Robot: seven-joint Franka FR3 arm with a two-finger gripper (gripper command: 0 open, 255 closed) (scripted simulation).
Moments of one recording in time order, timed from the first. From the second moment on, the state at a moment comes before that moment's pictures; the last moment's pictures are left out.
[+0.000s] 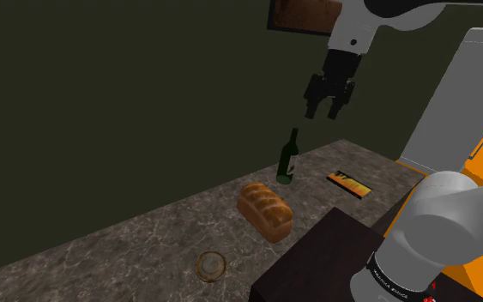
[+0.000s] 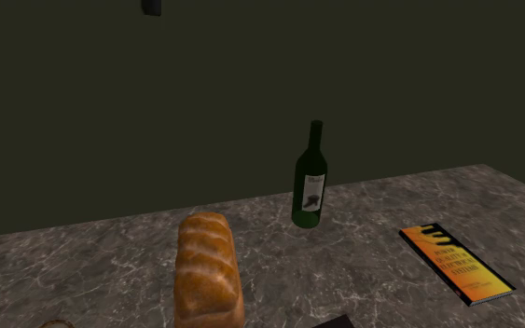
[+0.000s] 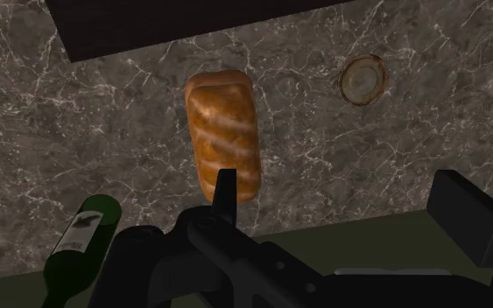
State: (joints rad) arm 0.02 -0.82 -0.07 -2.39 0.08 1.59 0.17
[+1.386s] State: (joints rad) arm -0.04 -0.31 -0.35 -2.28 -0.03 2.01 -0.18
